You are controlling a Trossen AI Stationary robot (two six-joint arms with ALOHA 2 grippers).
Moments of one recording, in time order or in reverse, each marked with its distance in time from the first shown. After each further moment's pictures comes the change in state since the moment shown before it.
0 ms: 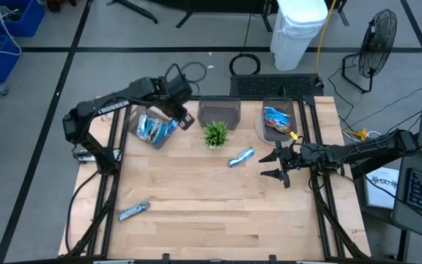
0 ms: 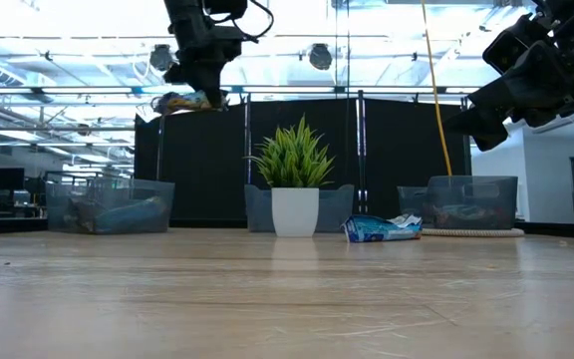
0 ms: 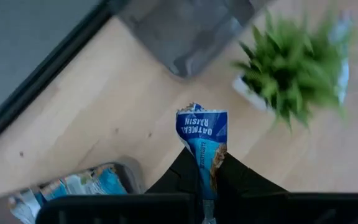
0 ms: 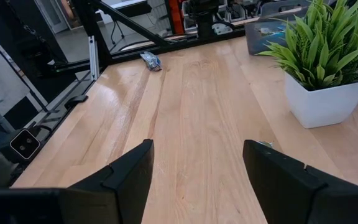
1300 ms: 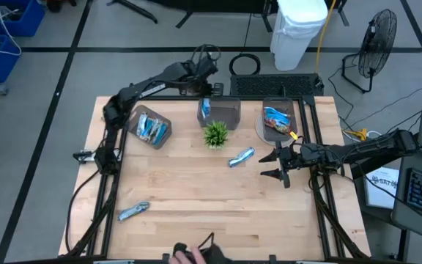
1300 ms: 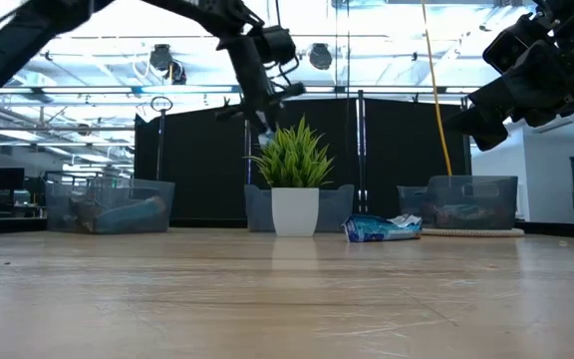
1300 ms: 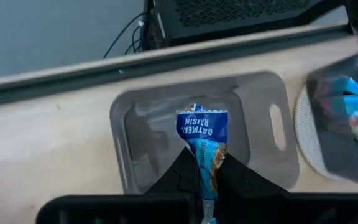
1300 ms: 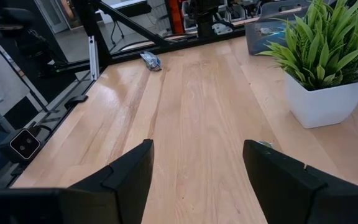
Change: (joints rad) left arm 0.132 0.470 0.442 0.135 -0.027 -0.498; right arm 0.000 0.000 0.000 0.000 0.000 0.000
